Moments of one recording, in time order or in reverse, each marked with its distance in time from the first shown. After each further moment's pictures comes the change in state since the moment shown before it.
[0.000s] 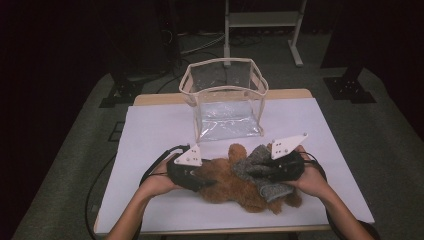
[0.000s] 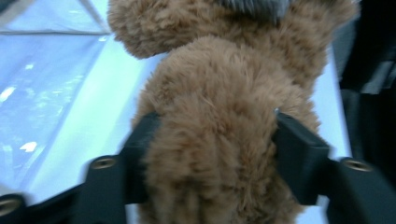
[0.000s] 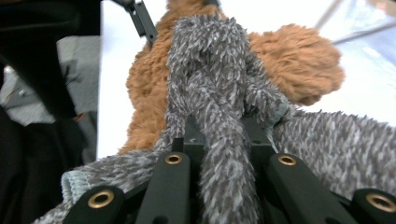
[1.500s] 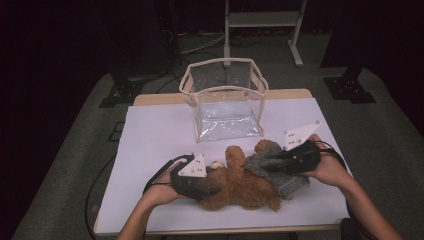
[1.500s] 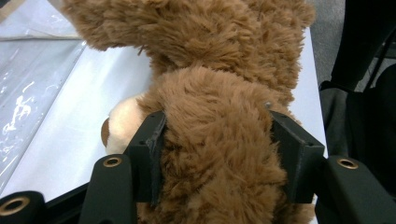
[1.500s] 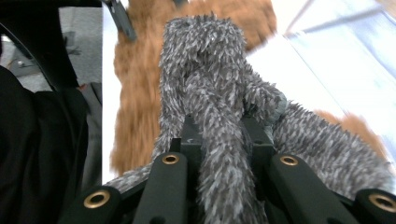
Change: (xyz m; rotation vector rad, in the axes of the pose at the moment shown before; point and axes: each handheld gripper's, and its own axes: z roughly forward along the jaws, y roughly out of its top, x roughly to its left) left arm -0.024 -0.003 0.008 0.001 0.005 0.033; right arm -0.017 0.017 -0.034 0.102 -0.008 -0.048
